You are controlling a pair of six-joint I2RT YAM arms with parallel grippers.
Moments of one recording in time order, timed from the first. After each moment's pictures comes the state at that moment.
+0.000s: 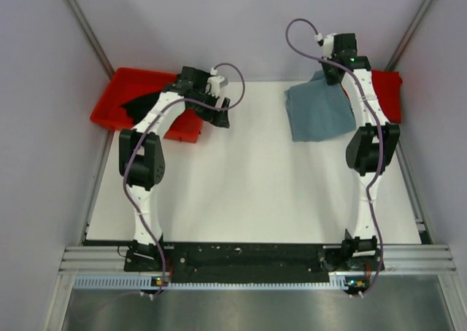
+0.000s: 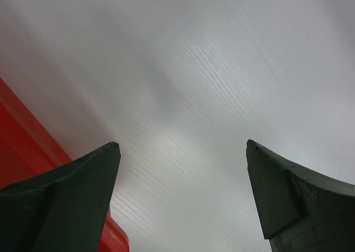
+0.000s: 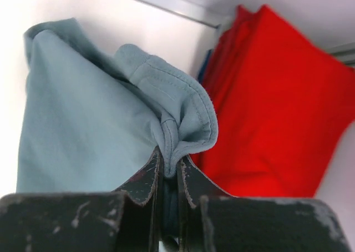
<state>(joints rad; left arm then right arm) -0.24 2.11 1.88 -0.73 0.54 0.24 0.07 2.26 2.32 -0.82 0.06 -0.29</state>
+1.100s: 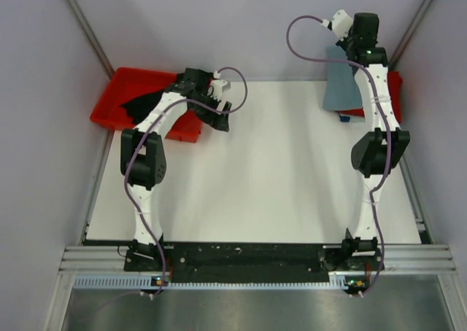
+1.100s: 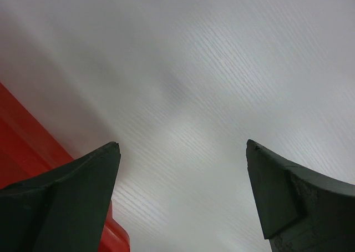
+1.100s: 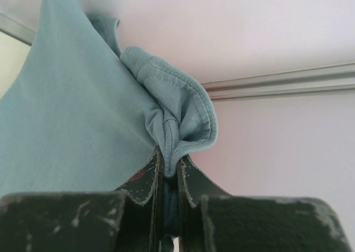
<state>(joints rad) -0.25 2.12 1.88 -0.77 0.51 0.30 0.02 2.23 2.47 -0.64 0.28 -0.87</state>
